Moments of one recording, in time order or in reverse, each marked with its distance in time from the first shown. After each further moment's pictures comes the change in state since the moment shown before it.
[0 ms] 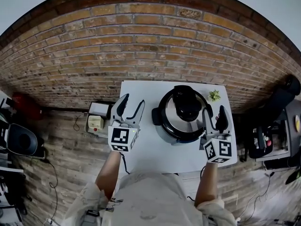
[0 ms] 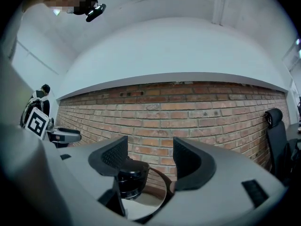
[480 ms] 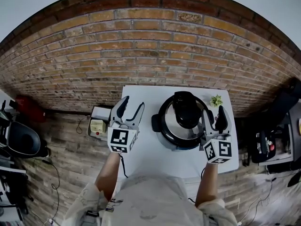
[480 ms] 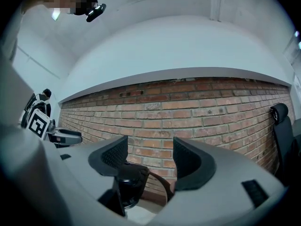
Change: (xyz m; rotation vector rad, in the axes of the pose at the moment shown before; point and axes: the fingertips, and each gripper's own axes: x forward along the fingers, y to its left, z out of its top) left arm 0.020 0.007 -0.001 0.030 0.028 -0.001; right arm 0.029 -0.005 -0.001 0.025 -0.012 0.040
